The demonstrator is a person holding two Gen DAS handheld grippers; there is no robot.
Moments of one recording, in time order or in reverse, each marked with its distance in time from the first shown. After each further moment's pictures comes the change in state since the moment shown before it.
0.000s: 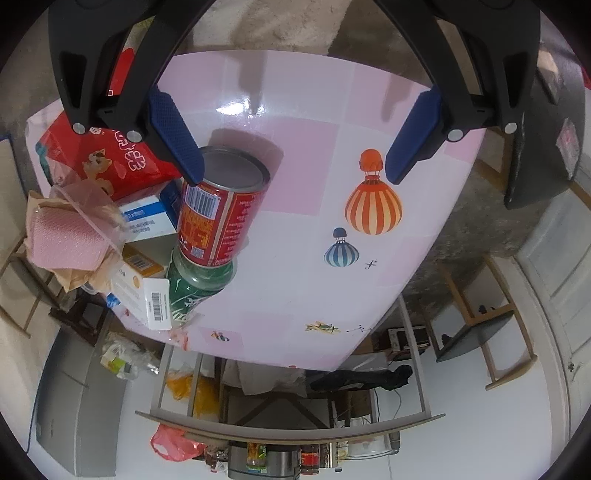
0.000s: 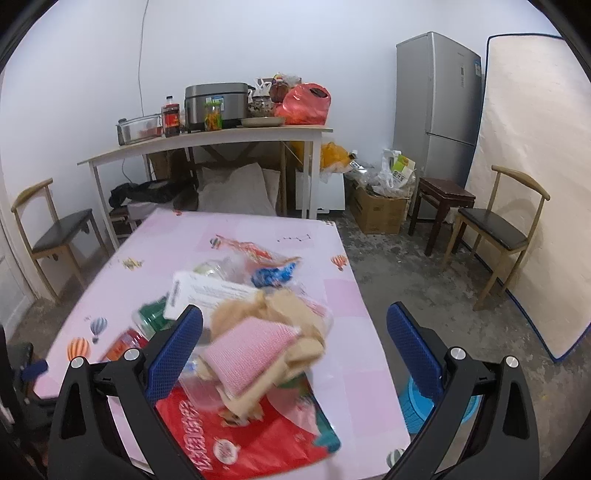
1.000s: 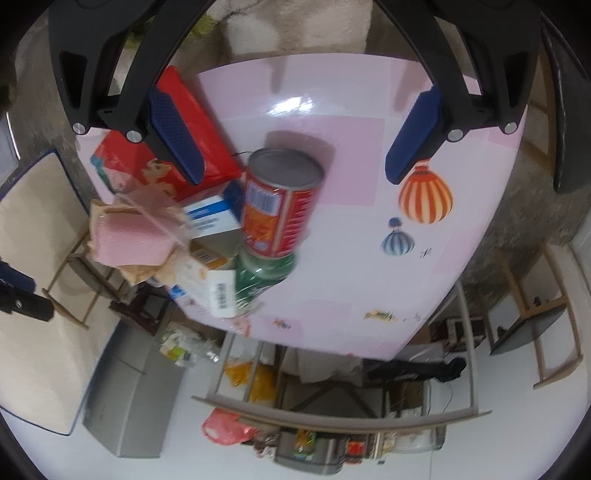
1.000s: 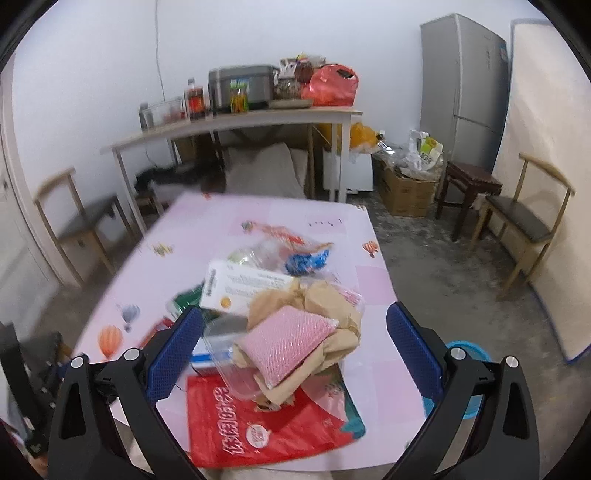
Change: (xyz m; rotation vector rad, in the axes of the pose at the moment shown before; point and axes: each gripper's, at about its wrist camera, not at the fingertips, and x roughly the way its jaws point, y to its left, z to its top) left arm -0.017 0.000 -0.004 0.034 -0.069 -0.280; right arm -0.006 0.005 0.011 0.007 0.085 0.126
